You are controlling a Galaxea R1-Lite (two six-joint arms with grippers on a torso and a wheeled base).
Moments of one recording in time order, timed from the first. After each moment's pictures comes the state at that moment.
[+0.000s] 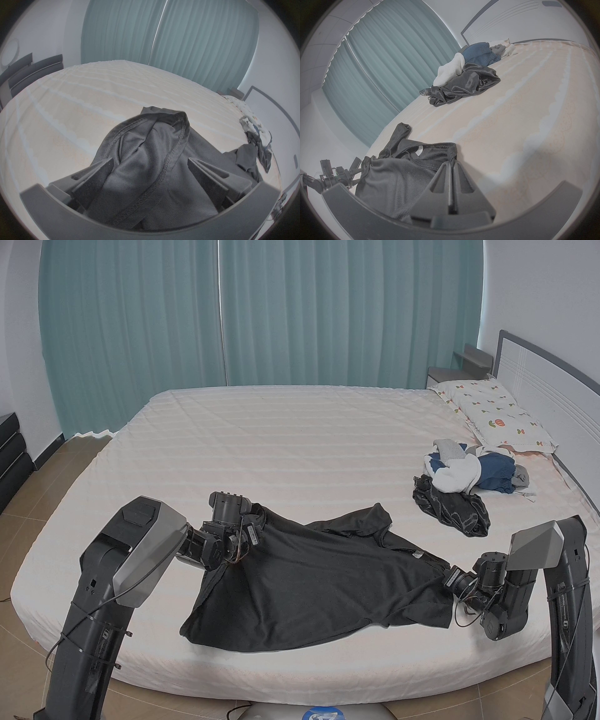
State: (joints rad) left arm -0.31 2.70 -1.76 -0.31 0.25 -0.51; right arm 0.06 2.63 -0.70 -1.53 0.00 0.63
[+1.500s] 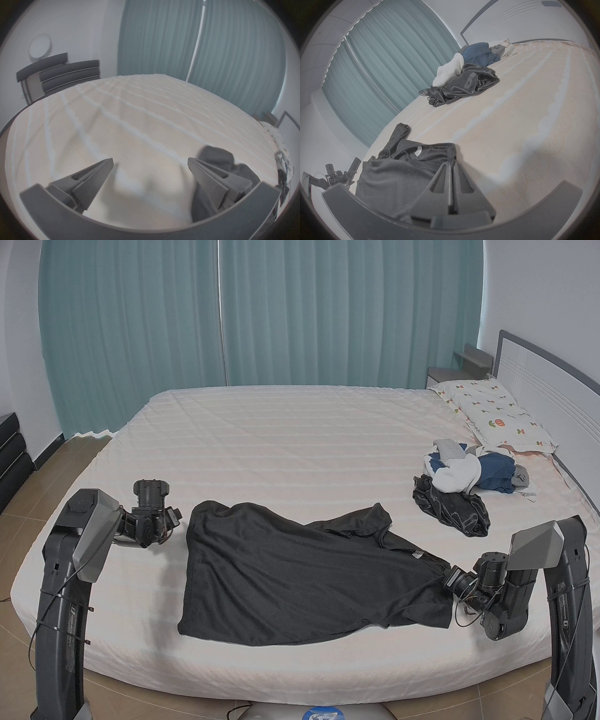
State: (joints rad) left arm 0.02 2.71 -1.82 -0.29 0.30 -0.47; right arm 0.05 2.63 -0.70 -1.53 0.00 0.62
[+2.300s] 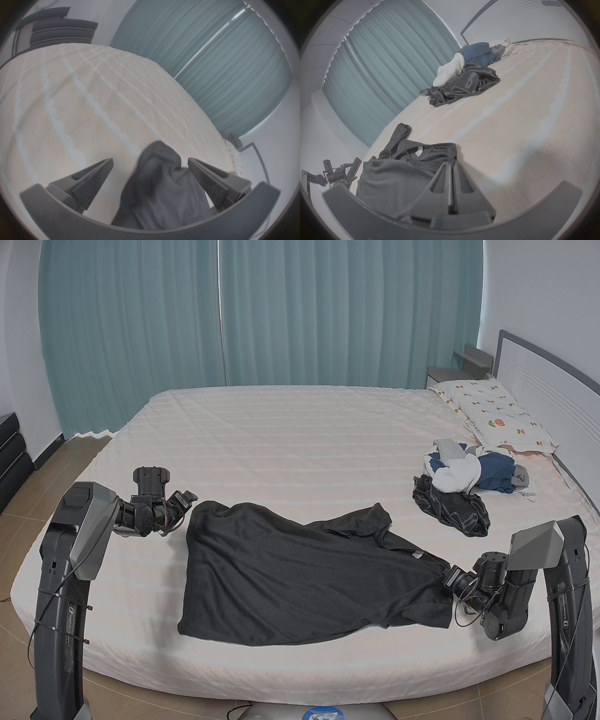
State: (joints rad) left arm 0.01 2.67 -1.88 -0.24 -0.04 -0.78; right arm 0.05 2.63 -0.70 -1.53 0.00 0.63
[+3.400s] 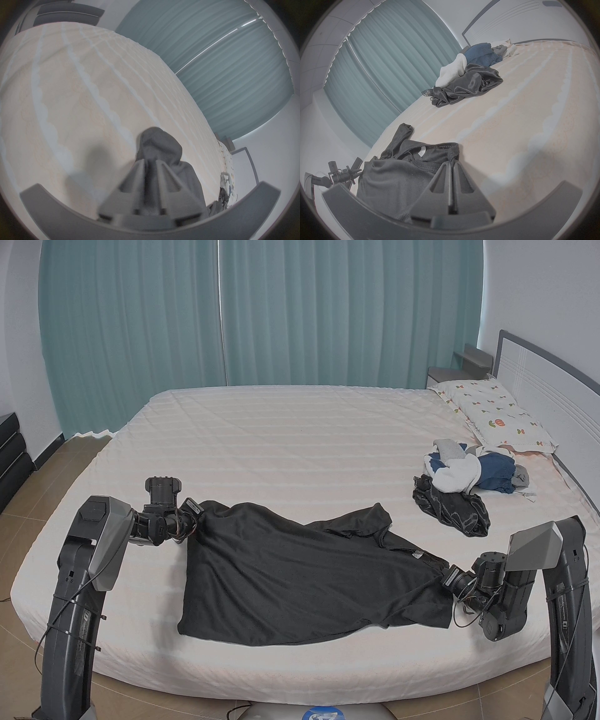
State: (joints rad) left arm -0.01 2.79 -2.00 -0.24 -0.11 -0.89; right arm 0.06 2.64 -0.70 -1.55 0.00 0.63
